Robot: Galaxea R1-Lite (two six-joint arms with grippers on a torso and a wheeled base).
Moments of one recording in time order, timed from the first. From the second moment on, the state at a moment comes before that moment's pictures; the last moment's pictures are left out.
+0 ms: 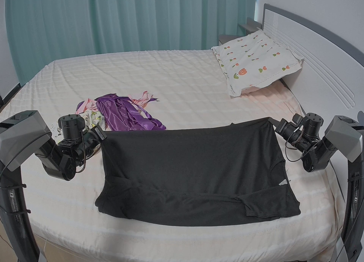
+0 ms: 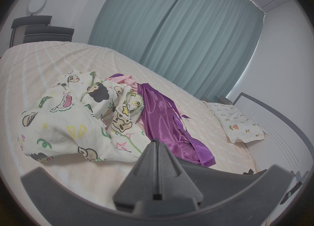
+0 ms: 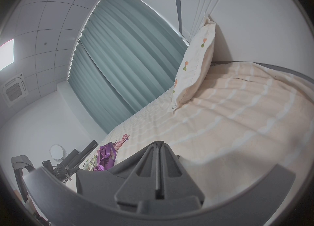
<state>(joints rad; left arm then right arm) -0.04 2.23 -0.93 -1.03 0.05 -0.56 -0.03 2.44 -1.12 -1.30 0.40 0.60</state>
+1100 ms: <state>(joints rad) -0.04 2.17 -0.66 -1.15 0.03 -0.55 -0.07 2.32 -0.68 -1.41 0.44 0.46</state>
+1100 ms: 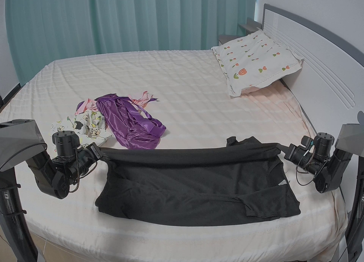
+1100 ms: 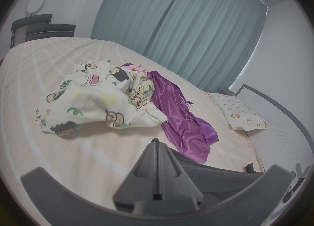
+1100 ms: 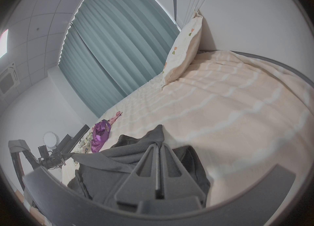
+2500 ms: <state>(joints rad) -0.04 2.31 -0.31 -1.51 -0.02 -0.56 -0.16 2.30 -0.19 -1.55 0.53 0.27</state>
